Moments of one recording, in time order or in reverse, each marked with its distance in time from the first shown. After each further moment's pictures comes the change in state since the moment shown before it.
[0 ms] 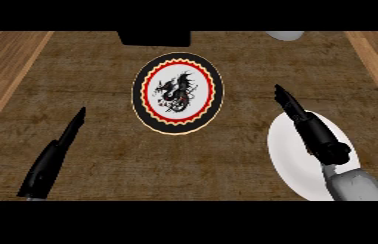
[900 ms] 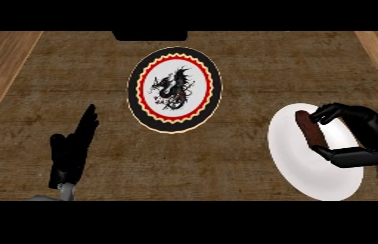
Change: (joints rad) left arm -0.056 -0.216 0.057 0.062 0.135 0.117 0.211; right arm -0.029 -0.179 -0.155 0.178 -0.027 0.346 -0.476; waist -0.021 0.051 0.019
